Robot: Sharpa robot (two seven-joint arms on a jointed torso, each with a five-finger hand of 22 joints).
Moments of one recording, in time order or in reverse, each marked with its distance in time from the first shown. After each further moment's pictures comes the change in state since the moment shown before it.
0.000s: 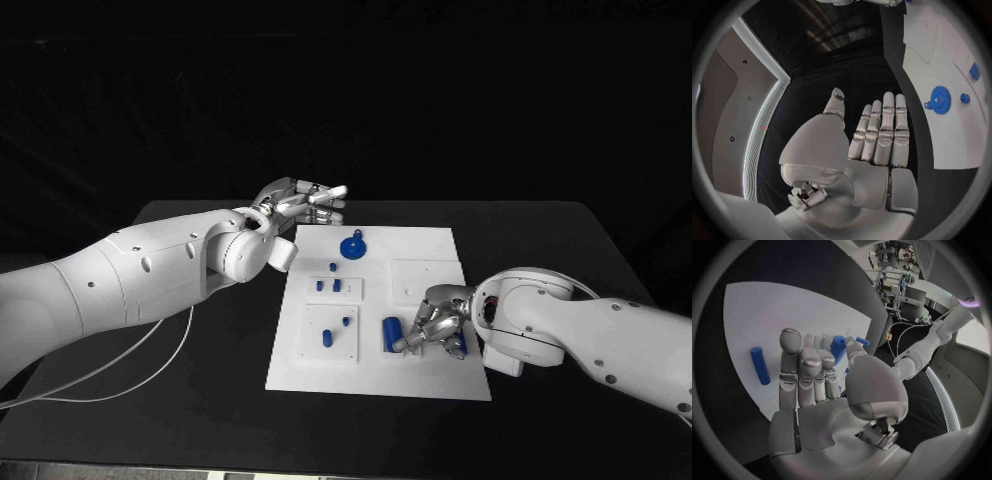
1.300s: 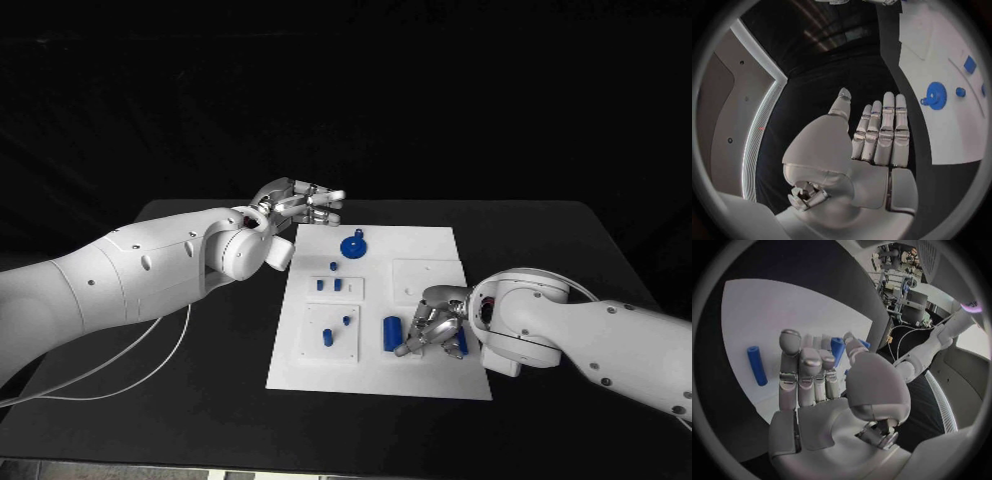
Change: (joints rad) left arm 0.000 -0.001 0.000 -0.017 -0.009 0.004 -0.024; left_hand 0.055 0.046 0.012 -0.073 0.012 -0.004 0.004 0.000 0.000 -0.009 0.002 0.000 0.000 -0.008 0.000 0.004 0.014 0.000 0.000 0.007 0.004 -0.002; right arm -0.007 0.012 0.001 -0.002 -0.037 0.007 0.003; right_hand 0.061 -0.084 0.109 0.017 -0.103 0.015 -0.008 0.000 -0.006 0.004 -0.004 0.003 -0.003 0.000 0.000 0.000 -0.009 0.000 0.000 0.000 0.015 0.010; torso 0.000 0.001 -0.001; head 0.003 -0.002
